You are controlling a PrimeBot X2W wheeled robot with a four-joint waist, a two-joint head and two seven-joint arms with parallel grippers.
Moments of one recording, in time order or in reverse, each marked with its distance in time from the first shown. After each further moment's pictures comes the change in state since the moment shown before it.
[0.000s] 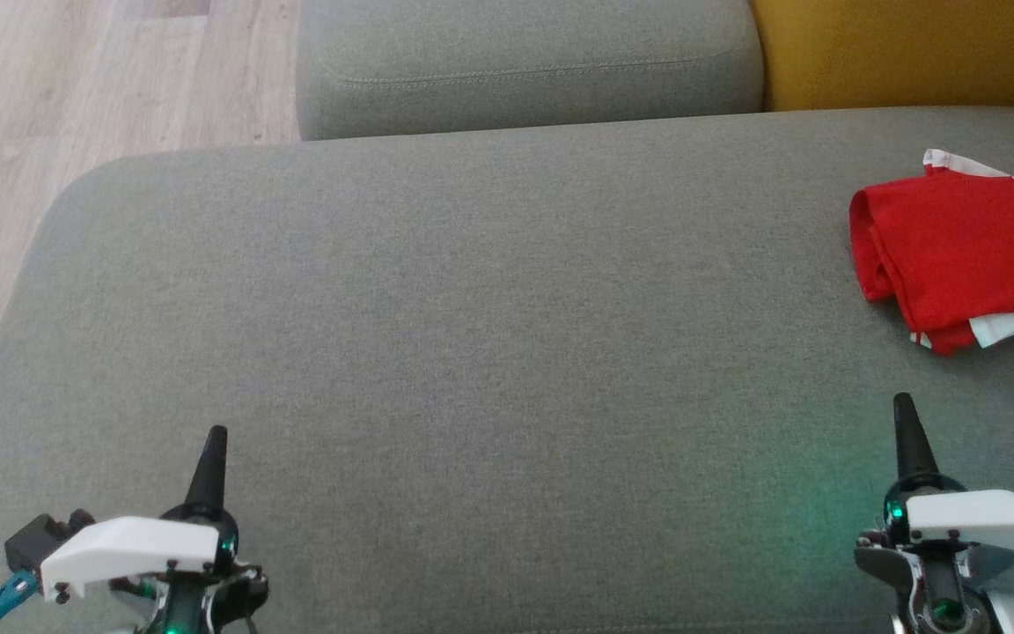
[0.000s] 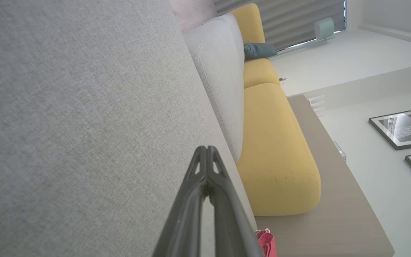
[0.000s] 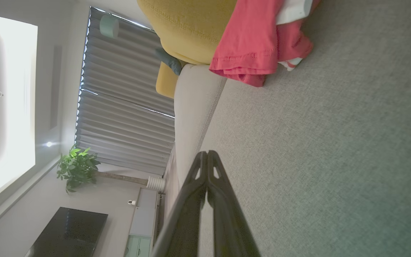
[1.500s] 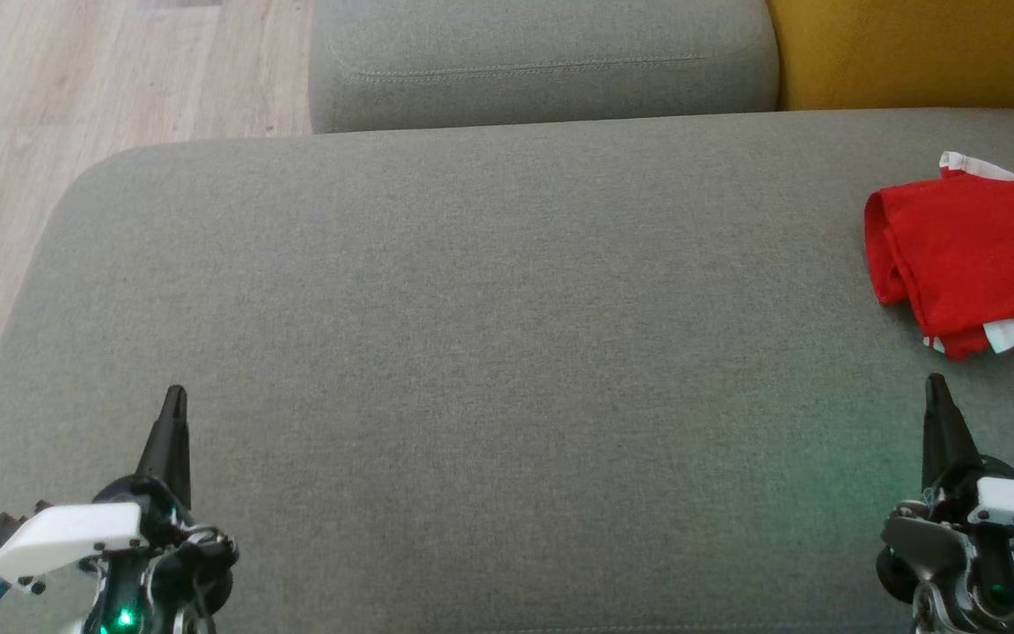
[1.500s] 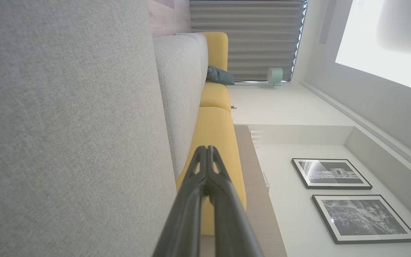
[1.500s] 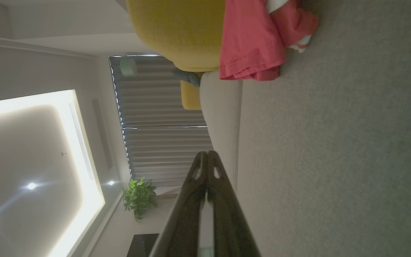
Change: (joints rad) left arm -0.045 0.000 0.089 -0.013 -0.349 -0.069 0.095; right arm -0.021 0.000 -0.069 -0.034 0.370 0.000 0.089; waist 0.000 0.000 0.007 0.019
